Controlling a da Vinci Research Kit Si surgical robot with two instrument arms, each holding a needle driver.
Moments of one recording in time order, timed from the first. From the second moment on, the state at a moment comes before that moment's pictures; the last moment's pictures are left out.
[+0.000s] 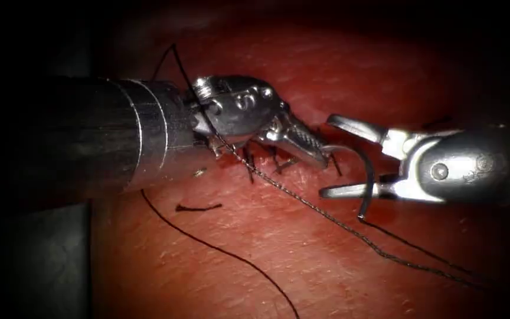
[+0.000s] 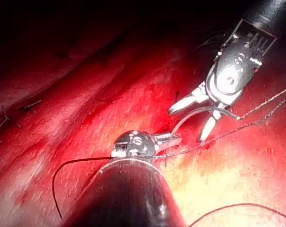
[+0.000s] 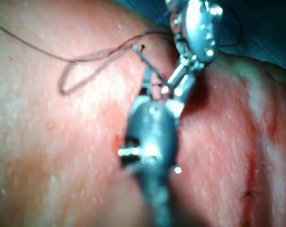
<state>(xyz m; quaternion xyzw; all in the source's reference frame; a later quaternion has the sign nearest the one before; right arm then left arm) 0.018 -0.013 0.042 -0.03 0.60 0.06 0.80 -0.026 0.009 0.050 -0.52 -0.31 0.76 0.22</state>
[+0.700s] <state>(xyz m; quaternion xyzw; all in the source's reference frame) 0.019 -0.013 0.042 -0.12 0.65 0.16 0.73 -0.026 0.007 0.051 -0.60 -0.26 0.68 0.32</state>
